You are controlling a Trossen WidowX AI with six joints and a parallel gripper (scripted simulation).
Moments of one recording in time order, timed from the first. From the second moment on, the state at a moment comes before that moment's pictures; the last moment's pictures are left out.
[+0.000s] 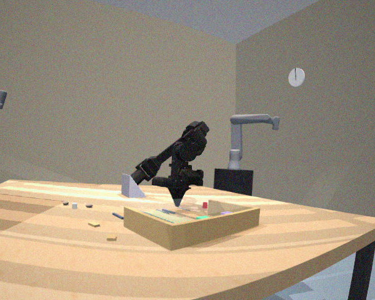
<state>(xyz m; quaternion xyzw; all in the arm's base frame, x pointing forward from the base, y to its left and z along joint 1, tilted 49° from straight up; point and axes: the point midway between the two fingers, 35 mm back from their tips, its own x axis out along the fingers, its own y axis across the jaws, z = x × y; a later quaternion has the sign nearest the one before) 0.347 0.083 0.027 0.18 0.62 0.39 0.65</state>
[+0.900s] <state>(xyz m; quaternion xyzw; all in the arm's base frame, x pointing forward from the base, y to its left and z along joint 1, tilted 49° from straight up) 0.344 0.094 0.020 0.18 0.62 0.39 0.65</state>
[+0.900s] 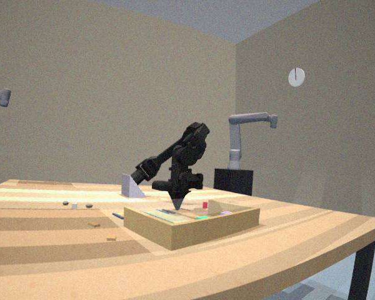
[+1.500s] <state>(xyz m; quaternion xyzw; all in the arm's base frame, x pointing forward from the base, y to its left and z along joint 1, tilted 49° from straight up) 0.343 0.094 0.019 0.18 0.62 0.39 0.65</state>
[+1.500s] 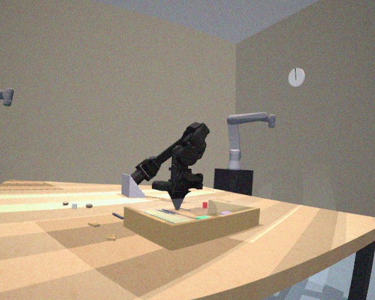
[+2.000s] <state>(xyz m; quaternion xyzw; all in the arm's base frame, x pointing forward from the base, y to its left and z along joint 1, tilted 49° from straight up) 0.327 0.089 0.016 0.19 0.62 0.39 0.65</state>
